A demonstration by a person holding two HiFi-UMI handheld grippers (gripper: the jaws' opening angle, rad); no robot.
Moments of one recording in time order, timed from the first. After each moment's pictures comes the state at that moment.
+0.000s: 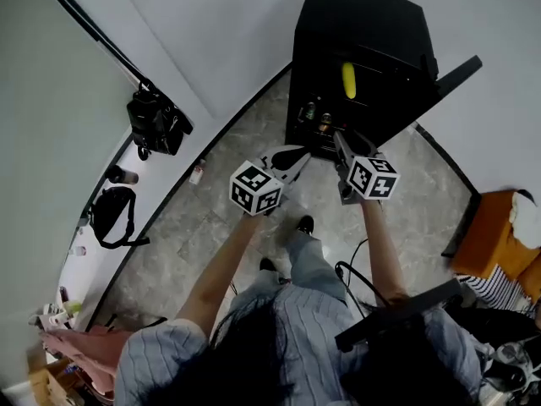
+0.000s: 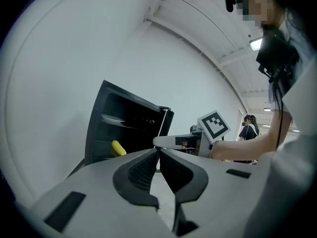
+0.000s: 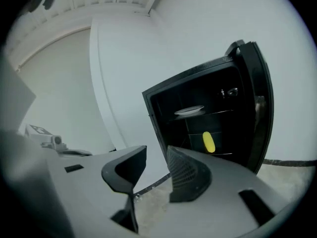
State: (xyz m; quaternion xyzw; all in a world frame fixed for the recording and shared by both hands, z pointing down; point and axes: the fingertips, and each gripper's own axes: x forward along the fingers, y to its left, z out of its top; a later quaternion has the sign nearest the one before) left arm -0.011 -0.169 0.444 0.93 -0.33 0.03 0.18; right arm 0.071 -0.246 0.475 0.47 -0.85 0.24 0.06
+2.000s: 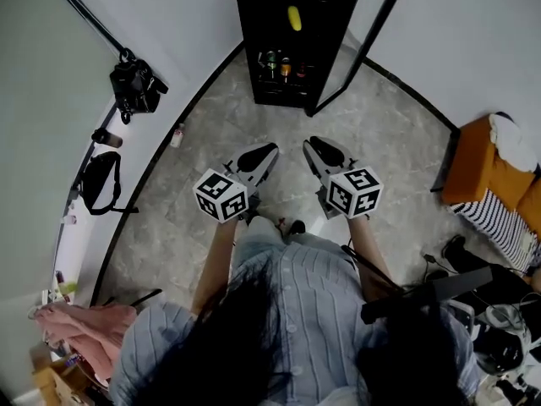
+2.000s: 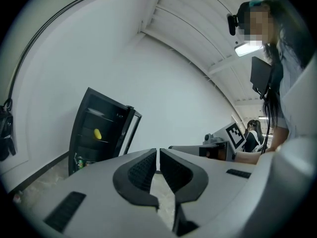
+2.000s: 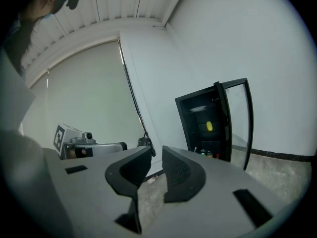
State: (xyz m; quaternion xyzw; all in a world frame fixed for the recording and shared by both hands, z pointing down) left arm 0.071 0.149 0.407 0.92 -0.33 -0.02 0.20; right arm 0.147 0.130 0.426 0.41 -0.89 0.22 0.06
